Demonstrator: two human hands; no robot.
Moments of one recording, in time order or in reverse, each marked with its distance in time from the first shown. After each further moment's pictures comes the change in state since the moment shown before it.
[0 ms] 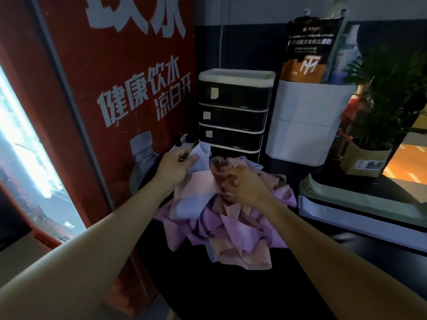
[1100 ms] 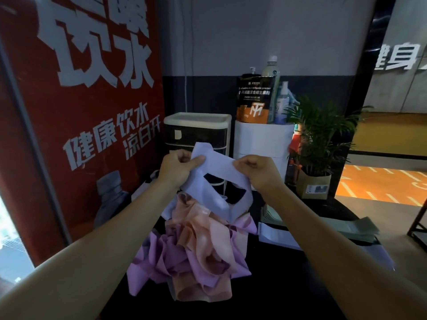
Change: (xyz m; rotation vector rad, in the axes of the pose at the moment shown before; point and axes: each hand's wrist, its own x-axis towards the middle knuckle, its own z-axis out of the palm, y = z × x) left_hand 0.012 0.119 0.048 -0.290 0.021 0.038; right_hand -0.026 -0.011 -0.140 0.476 0.417 0.126
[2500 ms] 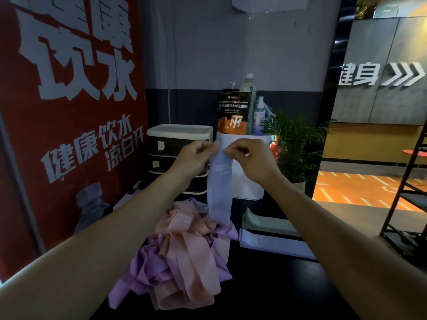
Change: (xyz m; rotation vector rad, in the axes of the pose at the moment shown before) left_hand -0.012 0.061 0.048 -0.140 -0.310 0.082; right_hand 0.003 -0.047 -0.042 -0.390 0.073 -0.336
